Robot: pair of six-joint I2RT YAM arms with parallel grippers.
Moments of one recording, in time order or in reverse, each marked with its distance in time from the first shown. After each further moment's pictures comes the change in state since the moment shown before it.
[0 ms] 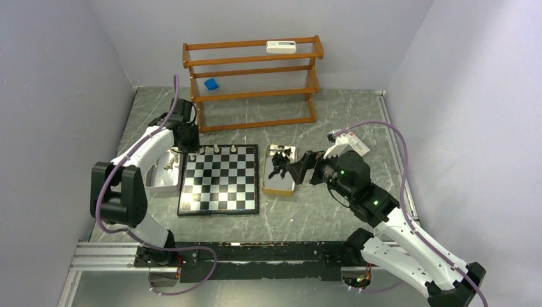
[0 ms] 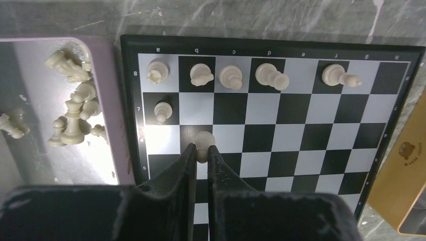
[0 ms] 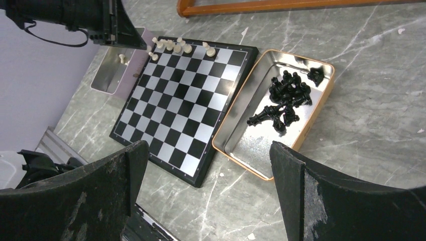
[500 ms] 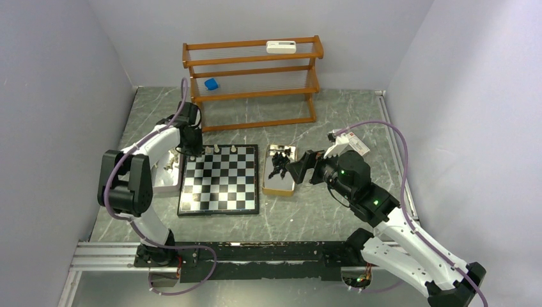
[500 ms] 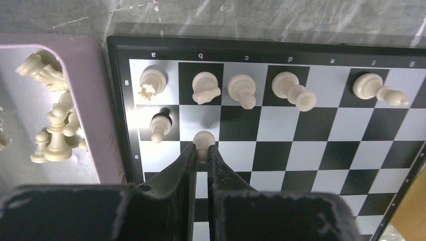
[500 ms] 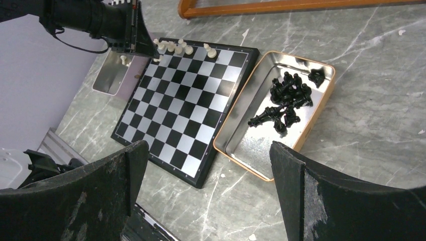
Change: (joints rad) left arm -0.019 0.114 0.000 0.035 -0.027 0.000; right arm 0.000 0.001 0.005 0.000 0.000 0.003
